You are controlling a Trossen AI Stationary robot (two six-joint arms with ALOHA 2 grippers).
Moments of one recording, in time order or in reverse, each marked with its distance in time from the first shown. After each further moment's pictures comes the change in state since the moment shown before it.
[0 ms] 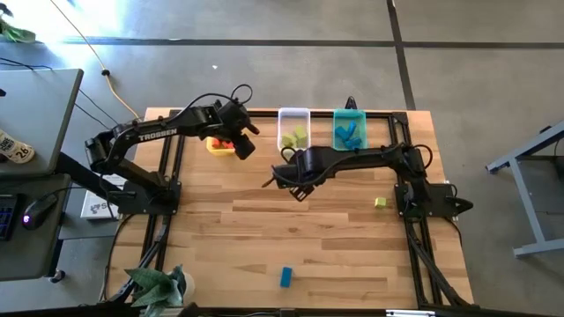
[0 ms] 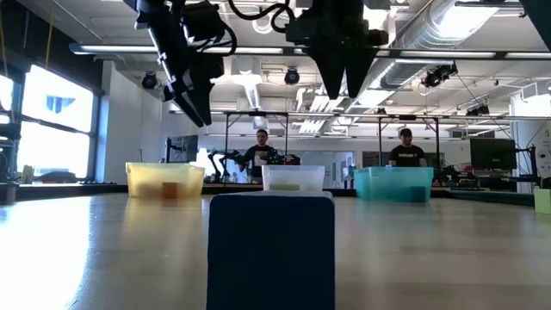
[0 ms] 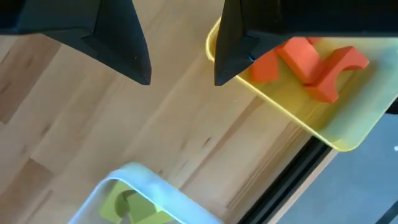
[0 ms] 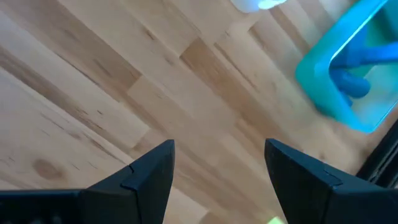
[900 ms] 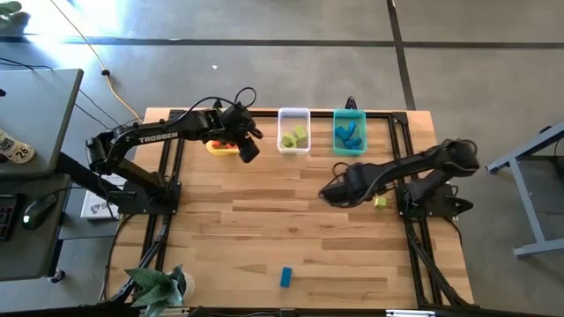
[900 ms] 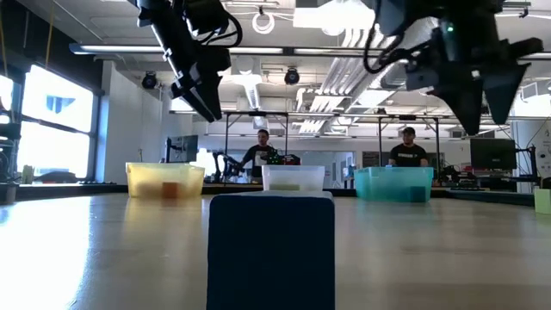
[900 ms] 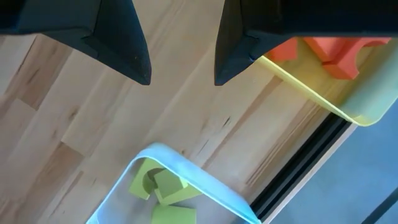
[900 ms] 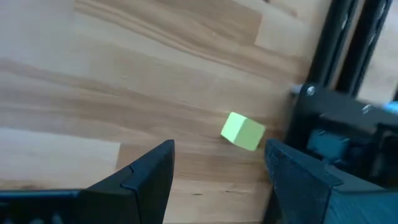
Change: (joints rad) left arm -0.059 0.000 0.000 0.068 -0.005 -0.018; right arm 0.105 -0.465 -0.817 0.102 -0.167 0.580
